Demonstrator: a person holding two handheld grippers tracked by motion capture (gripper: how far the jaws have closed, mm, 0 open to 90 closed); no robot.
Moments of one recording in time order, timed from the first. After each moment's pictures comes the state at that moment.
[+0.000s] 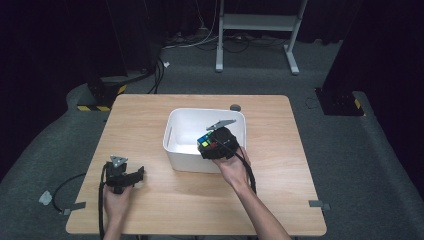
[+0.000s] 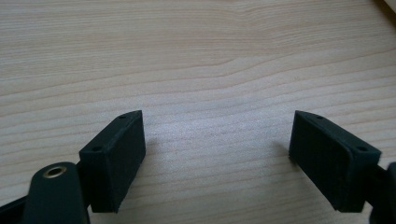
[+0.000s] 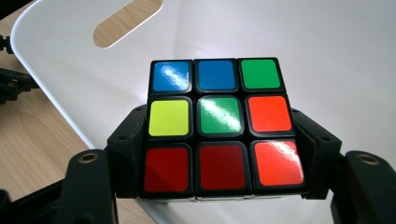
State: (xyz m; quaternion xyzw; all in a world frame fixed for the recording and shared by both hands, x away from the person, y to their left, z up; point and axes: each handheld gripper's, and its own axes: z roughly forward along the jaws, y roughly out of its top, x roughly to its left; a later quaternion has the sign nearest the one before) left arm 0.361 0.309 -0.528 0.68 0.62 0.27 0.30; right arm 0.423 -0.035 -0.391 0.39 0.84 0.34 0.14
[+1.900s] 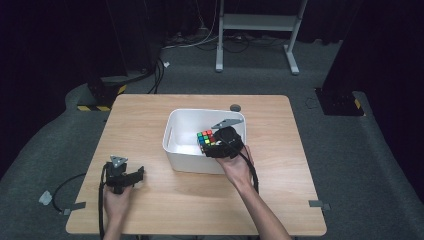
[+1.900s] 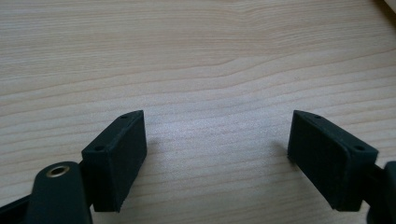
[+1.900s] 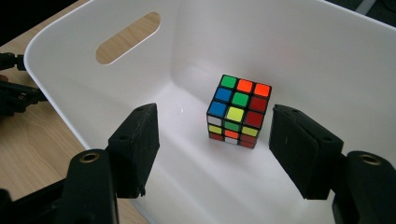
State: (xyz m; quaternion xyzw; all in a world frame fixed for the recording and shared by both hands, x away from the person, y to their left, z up) left arm 0.360 0.309 -0.528 0.68 0.62 0.27 0.30; right arm 0.421 -0.048 -0.383 0.39 0.83 0.37 0.15
